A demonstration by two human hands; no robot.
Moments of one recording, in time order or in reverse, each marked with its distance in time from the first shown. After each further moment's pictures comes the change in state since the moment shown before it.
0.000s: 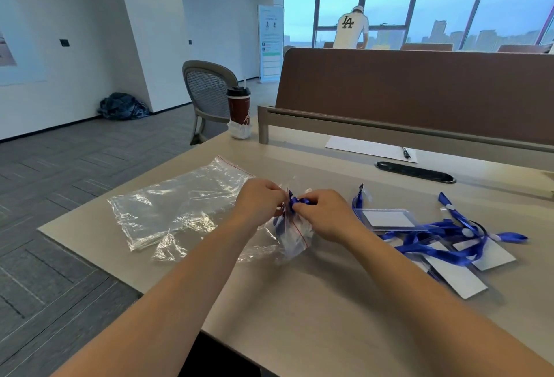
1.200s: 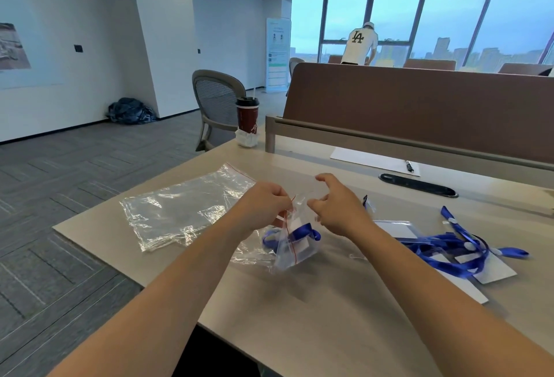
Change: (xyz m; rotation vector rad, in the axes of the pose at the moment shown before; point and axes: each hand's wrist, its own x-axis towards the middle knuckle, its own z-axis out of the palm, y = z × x) left_hand -0.018 0.019 -0.023 0.228 -0.184 0.037; right_hand 0.014 -0.005 -0.011 -0.147 0.099 0.006
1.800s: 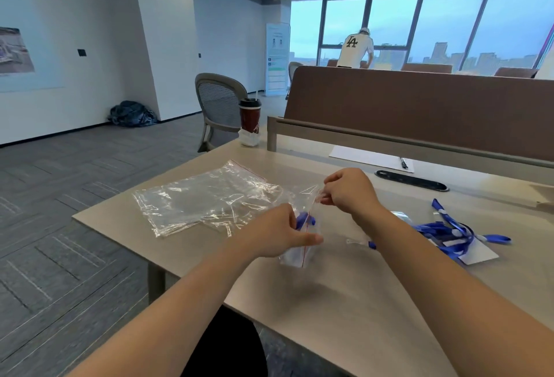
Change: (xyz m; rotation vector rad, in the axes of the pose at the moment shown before) left_hand -0.063 -0.010 0.020 0.463 -0.133 0.077; right_hand -0.013 -0.012 -0.022 0.289 0.113 0.188
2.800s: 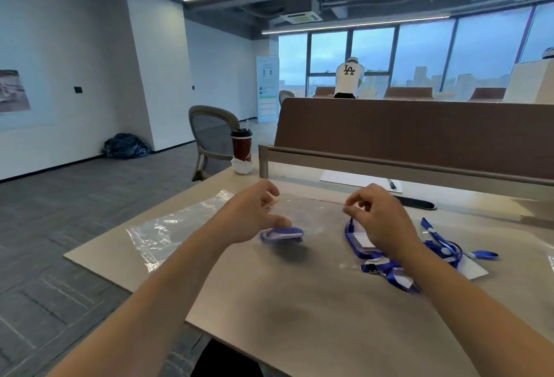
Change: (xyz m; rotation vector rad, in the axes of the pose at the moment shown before) left_hand 0.000 0.022 -0.069 -0.091 0.187 0.070; right_hand -0.035 0.021 -0.072 -0.328 0.163 -0.477
